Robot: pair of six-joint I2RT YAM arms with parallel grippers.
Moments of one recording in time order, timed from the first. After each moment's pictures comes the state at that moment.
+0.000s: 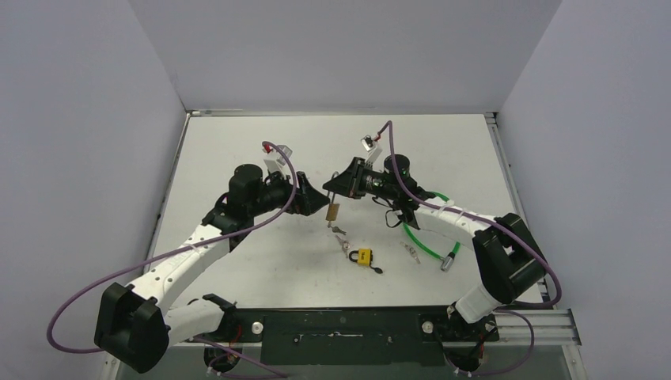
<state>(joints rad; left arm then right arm) -0.48 1.13 0.77 0.03 0.43 -0.53 0.58 1.57 0.89 0.49 -0.55 0.84</state>
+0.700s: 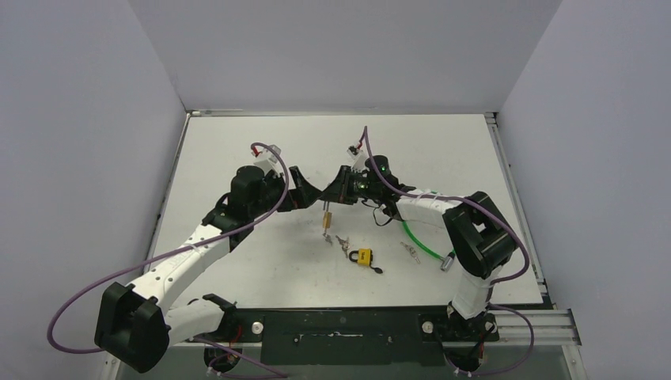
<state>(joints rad) -0.48 1.13 0.76 -0.03 0.22 -0.65 0.60 1.77 0.97 0.41 -0.56 0.81</state>
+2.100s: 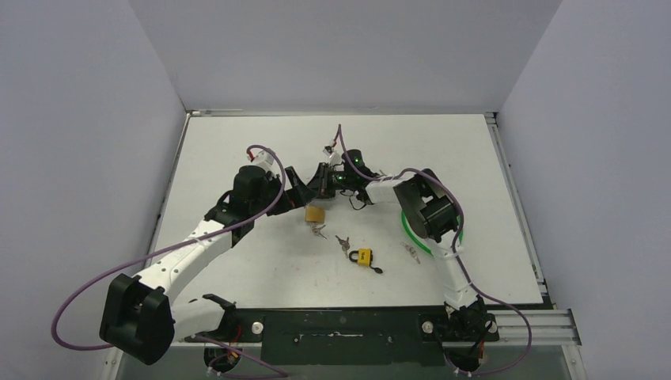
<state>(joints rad) -0.44 1.18 0.76 -0.12 0.15 -0.73 0.58 2.33 1.42 0.47 -0.76 0.90</state>
